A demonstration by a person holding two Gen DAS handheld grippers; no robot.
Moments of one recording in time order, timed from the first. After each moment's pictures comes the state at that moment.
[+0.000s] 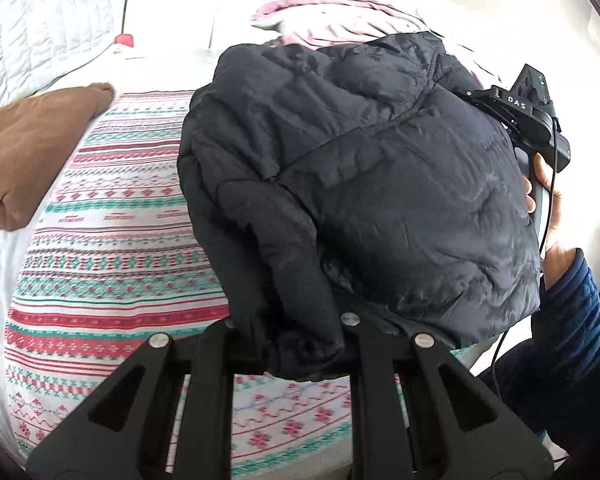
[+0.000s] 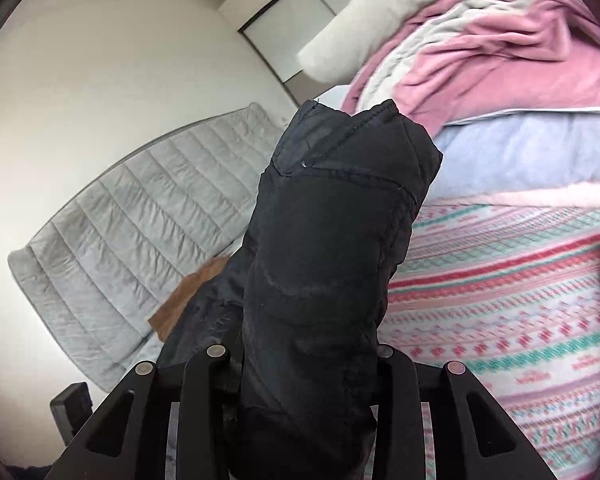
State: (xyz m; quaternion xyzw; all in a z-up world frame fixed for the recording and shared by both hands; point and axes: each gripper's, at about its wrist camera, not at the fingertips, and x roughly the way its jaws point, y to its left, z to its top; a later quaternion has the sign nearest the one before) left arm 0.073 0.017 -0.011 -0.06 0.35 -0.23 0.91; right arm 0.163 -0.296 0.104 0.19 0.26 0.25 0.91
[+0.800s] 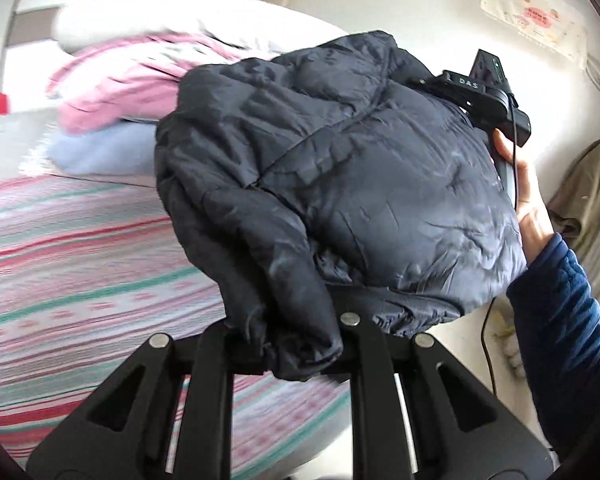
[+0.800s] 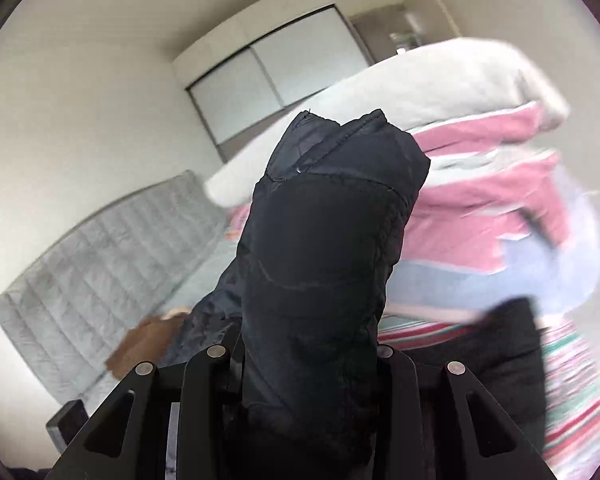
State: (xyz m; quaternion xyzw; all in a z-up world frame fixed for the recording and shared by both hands) left arm 0.088 -0.226 0.086 -0.05 0.27 -0.42 0.86; right arm 0.039 -0.596 0.286 0.15 0.21 0.10 0.96
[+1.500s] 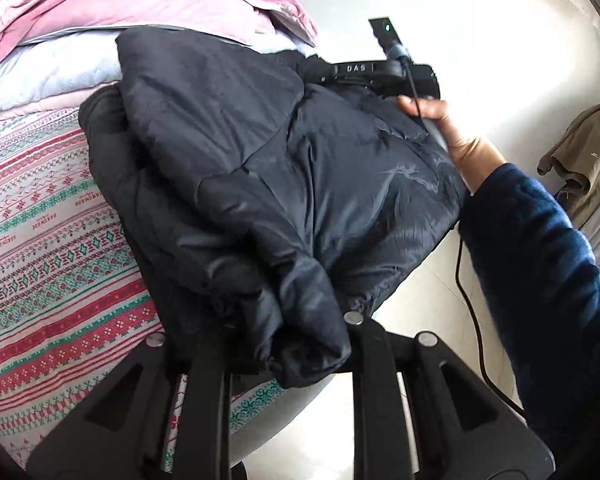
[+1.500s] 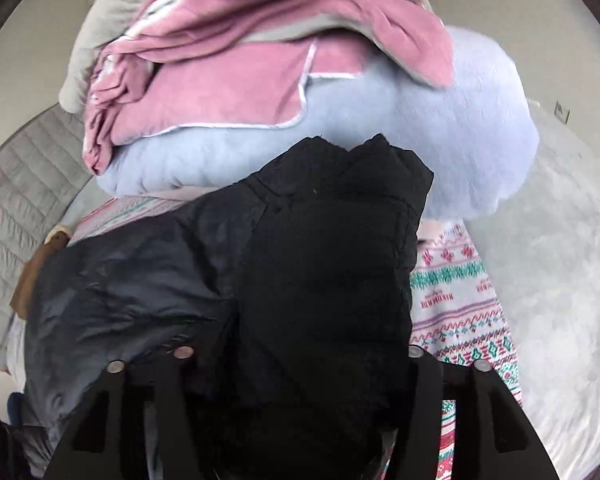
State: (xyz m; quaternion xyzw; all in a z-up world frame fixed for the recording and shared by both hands) left arm 0.067 -0.397 -0.006 0.01 0.38 -0.45 0.81; right arm 0.114 -0.789 0.101 0.12 0.40 0.00 0.91
